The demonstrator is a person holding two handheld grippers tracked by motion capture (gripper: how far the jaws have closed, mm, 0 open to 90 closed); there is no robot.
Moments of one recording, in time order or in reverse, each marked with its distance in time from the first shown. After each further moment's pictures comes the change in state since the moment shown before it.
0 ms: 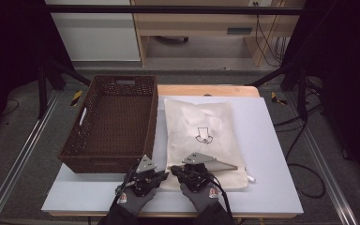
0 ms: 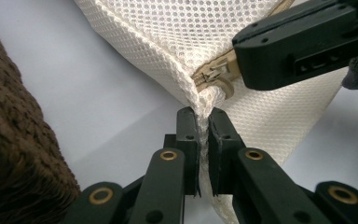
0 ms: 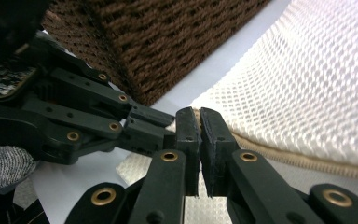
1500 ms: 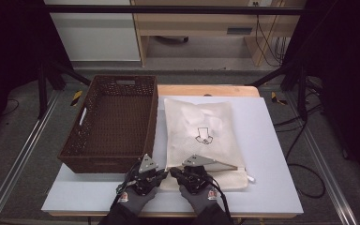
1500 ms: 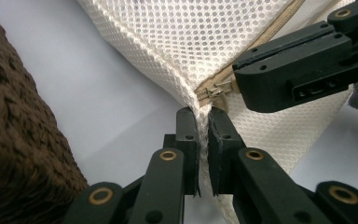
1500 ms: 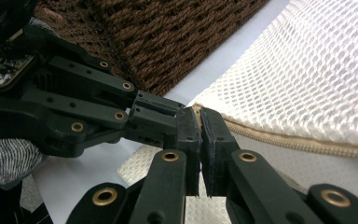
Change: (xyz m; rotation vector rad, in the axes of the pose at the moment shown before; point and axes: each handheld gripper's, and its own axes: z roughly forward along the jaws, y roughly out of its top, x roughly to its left) left arm 0.000 0.005 0.000 0.016 0.033 0.006; right arm 0.002 -0.008 0.004 -0.018 0.012 0.024
